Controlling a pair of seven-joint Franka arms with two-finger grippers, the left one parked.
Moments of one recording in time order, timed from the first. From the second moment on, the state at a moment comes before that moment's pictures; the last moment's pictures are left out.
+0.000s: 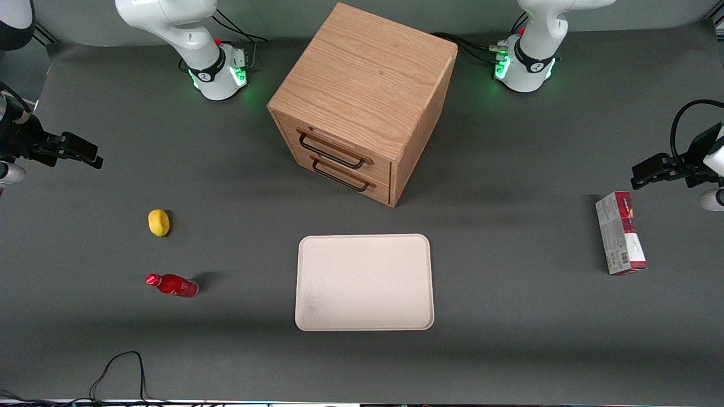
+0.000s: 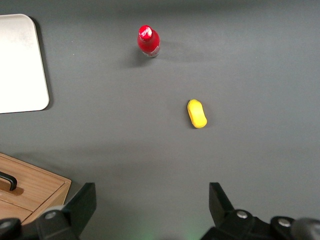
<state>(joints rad) 0.14 -0.04 -0.17 -1.65 -0.02 1.56 0.06</state>
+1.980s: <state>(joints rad) 0.05 0.59 -0.09 -1.44 0.07 2.10 0.05</state>
